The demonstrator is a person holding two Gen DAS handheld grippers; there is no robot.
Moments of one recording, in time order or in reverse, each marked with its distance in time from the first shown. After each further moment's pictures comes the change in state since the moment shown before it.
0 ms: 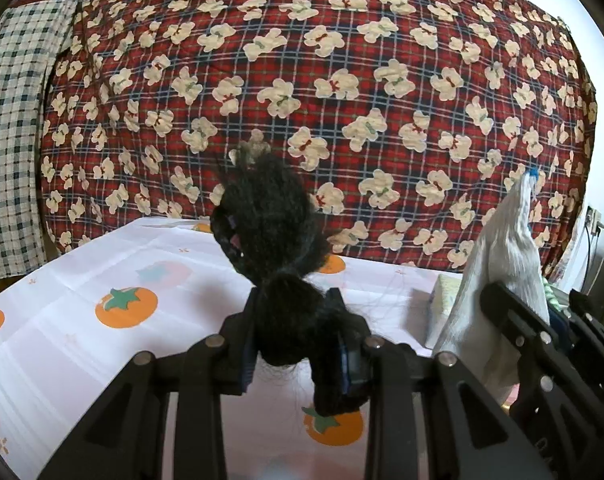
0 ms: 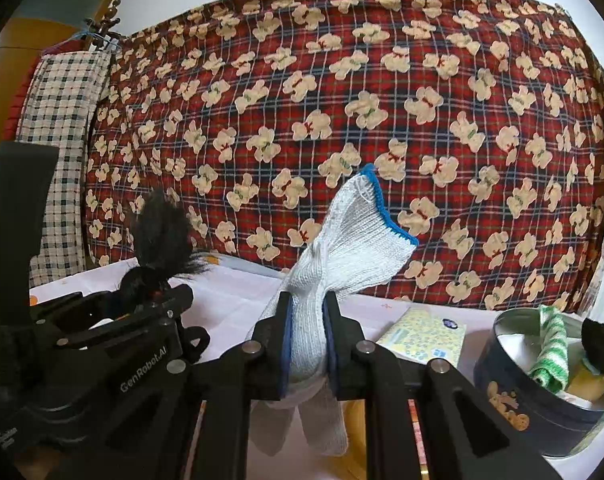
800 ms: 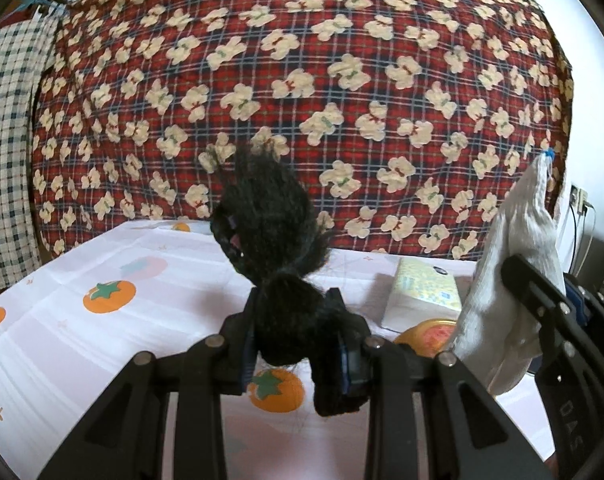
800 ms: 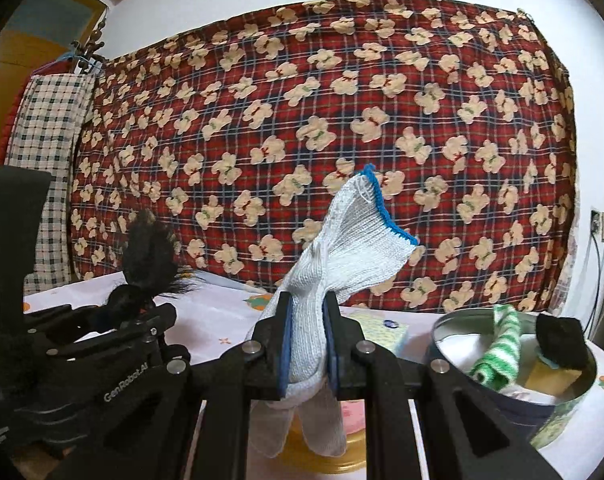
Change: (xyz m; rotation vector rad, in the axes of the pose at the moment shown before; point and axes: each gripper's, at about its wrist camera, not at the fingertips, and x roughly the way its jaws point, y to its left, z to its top) left arm -0.028 -0.052 -0.015 0.054 0.005 -0.019; right arm -0.048 -0.053 -0.011 0.035 -0.069 -0.078
